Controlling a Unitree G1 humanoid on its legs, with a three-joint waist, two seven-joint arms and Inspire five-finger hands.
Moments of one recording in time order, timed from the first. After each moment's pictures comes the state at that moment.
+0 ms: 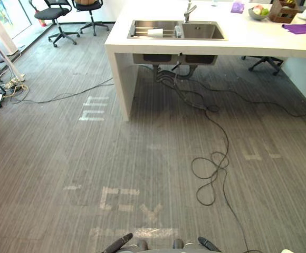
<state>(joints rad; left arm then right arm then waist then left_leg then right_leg) 0.09 0.22 -0.08 1.10 -0.64 0.32 -0.20 0.12 -0.18 -0.10 1.12 0.70 0.29 0.13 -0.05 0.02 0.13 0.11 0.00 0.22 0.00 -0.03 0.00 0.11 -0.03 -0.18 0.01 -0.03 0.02</state>
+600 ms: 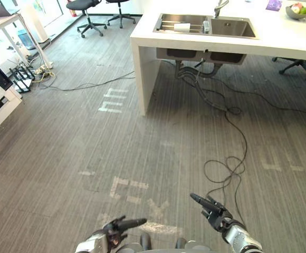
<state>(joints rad) -0.05 0.18 -0.19 0.89 -0.42 0.20 -0.03 -0.04 -0.17 -0.15 0.97 0.46 0.10 0.16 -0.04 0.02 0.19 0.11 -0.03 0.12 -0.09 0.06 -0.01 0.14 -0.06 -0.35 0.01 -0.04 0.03</state>
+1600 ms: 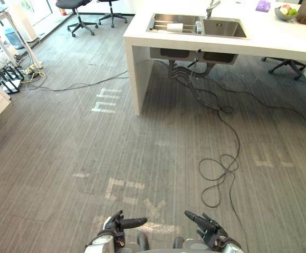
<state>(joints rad) 0.06 0.15 -0.18 0.85 -0.41 0.16 0.06 0.09 -0.10 -0.12 0.97 0.53 0.07 0.14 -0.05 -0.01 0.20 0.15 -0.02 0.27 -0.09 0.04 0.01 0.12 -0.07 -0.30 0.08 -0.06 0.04</state>
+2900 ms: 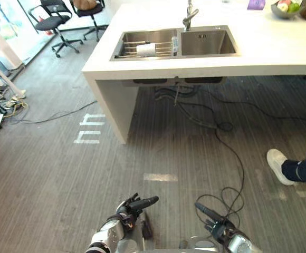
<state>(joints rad) -0.04 0.09 -0.16 0.82 -0.64 0.16 -0.01 0.02 -0.18 -0.15 0.97 0.64 0.18 0.09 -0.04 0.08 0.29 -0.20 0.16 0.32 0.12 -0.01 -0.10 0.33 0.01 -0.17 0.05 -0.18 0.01</state>
